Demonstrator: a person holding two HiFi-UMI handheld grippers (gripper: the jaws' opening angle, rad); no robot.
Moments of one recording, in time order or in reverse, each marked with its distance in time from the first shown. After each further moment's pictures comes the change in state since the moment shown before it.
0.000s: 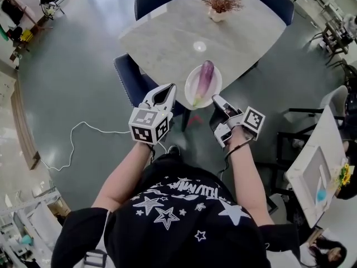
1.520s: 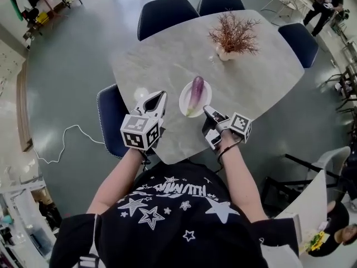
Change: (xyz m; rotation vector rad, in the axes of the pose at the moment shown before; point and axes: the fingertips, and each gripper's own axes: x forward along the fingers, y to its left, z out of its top) left arm 0.186 0.099 0.048 -0.059 -0.008 0.232; right arm 0.177 -0.075 0.179 -0.003 0.248 -0.110
